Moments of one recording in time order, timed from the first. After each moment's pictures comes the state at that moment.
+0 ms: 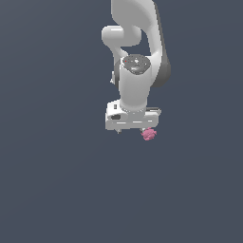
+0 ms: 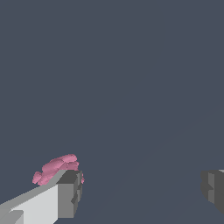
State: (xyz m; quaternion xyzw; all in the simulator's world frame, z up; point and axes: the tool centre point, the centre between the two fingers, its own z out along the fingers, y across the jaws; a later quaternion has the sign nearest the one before) arm 0.011 0.039 0.176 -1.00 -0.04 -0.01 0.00
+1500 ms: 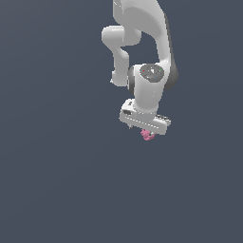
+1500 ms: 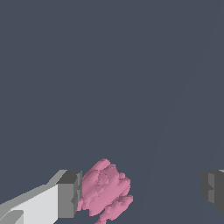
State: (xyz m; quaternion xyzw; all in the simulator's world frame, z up) arm -0.016 0.089 0.139 -0.98 0.21 0.00 0.01
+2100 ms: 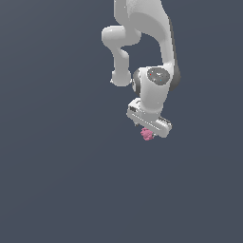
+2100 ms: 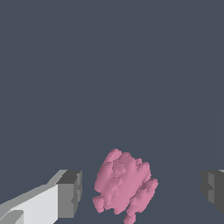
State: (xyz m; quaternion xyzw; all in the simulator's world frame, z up) arm -0.034 0.113 0.120 -0.94 0.34 0.00 0.01
